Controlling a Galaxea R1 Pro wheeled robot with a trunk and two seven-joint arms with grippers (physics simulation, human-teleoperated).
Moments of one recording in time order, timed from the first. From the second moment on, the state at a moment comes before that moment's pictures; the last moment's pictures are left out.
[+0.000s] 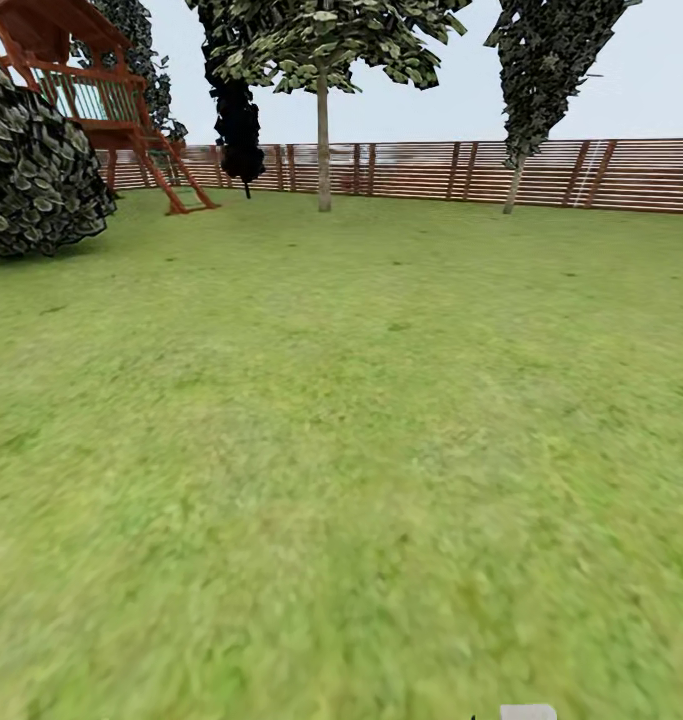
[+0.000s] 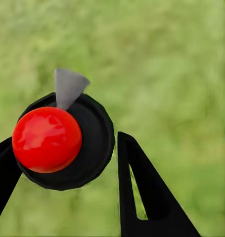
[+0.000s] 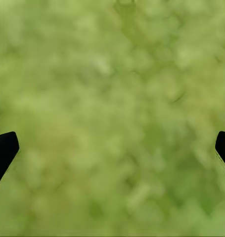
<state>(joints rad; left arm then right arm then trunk) -0.28 0.19 0.43 -0.15 -0.07 -0.42 0.07 -0.37 -0.02 -0.17 -0.03 0.26 -0.45 -0.21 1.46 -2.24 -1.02</state>
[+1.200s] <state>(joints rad) -0.28 0.19 0.43 -0.15 -0.07 -0.42 0.07 -0.37 -0.02 -0.17 -0.03 0.26 -0.45 -0.21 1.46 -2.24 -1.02</state>
